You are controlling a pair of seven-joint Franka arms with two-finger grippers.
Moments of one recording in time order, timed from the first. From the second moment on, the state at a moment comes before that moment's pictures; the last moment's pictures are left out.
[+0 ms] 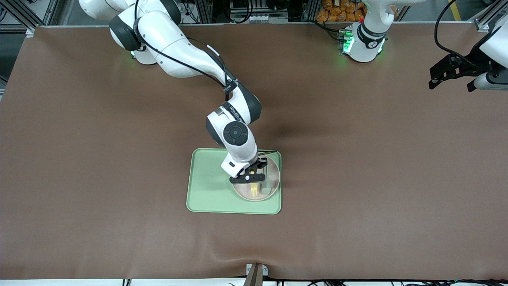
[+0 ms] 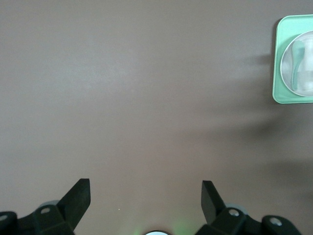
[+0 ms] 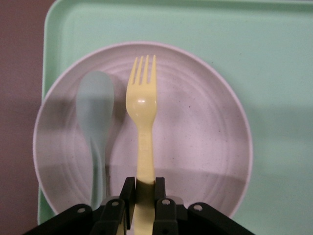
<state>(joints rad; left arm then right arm) -0.05 -0.08 -0.05 -1.56 0.00 1.48 -0.02 0.69 0.99 -0.03 -1.06 0.08 2.15 0.58</state>
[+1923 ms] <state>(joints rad) -0.04 -0.07 -0.05 -1.57 0.00 1.48 -0.02 0.54 0.78 -0.04 -1.49 0.08 2.31 0.44</state>
